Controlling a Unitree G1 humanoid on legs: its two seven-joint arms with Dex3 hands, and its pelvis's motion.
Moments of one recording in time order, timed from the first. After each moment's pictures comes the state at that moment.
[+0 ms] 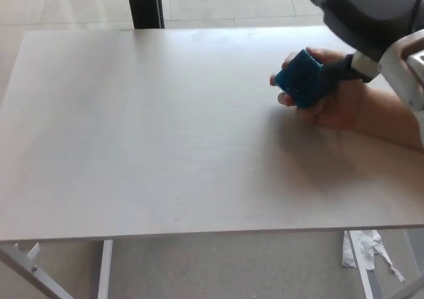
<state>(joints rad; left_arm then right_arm) 0.17 0.76 0.34 1.33 -0.06 -0.14 -0.17 -0.74 -0.64 0.44 0.08 -0.95 0.15 0.18</state>
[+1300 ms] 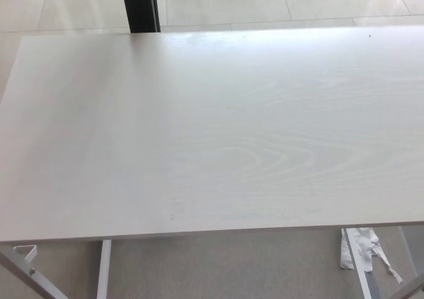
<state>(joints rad) 0.17 0.76 0.34 1.33 -0.06 -0.14 -0.17 0.22 -0.67 -0.72 0.27 -0.59 -0.09 0.14</state>
